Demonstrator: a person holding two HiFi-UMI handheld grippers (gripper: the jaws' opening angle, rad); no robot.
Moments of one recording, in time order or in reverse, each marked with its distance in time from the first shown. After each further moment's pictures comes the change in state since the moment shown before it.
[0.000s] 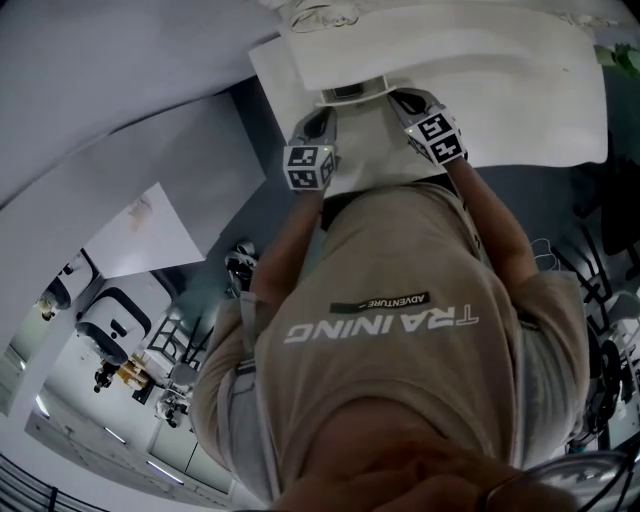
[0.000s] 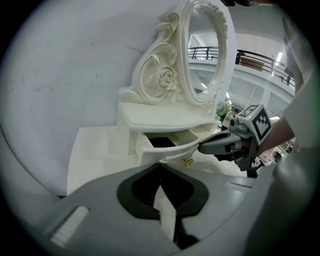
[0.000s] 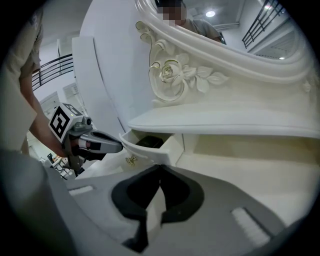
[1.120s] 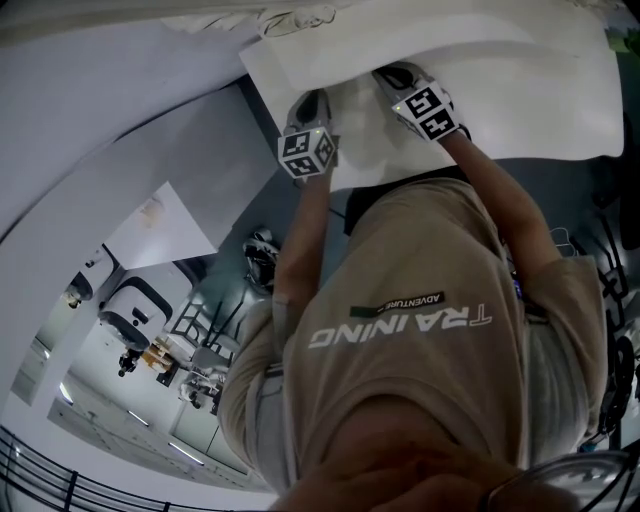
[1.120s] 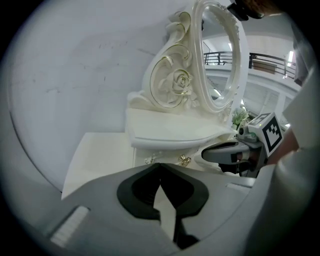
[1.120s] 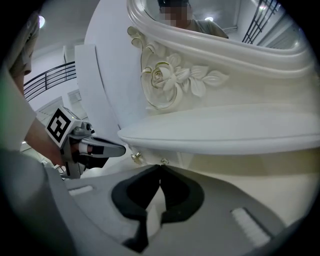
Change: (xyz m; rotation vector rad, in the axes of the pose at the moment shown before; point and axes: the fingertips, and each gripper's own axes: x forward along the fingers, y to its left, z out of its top) left arm 0.026 0.015 0.033 -0.086 -0.093 0.143; right arm 0.021 -0.027 0.030 -0.021 -0.093 0.047
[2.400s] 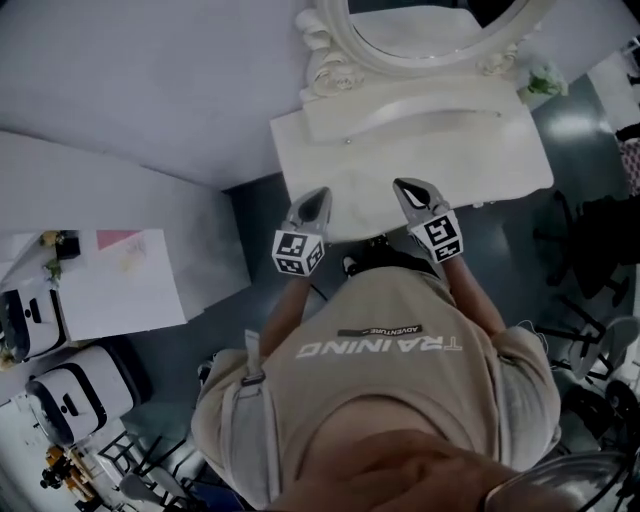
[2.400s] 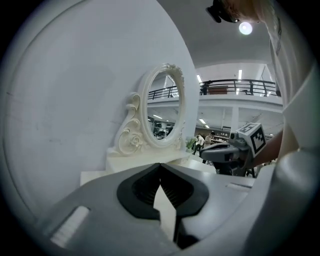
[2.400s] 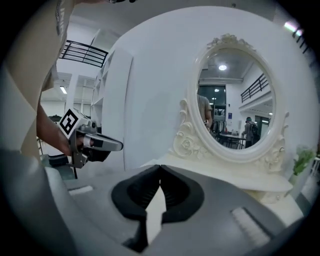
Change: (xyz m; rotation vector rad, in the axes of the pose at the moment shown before) left arm -0.260 -0.062 0.009 0.179 -0.380 -0.325; right arm -0.199 0.211 0.029 -0.287 -0.261 -0.272
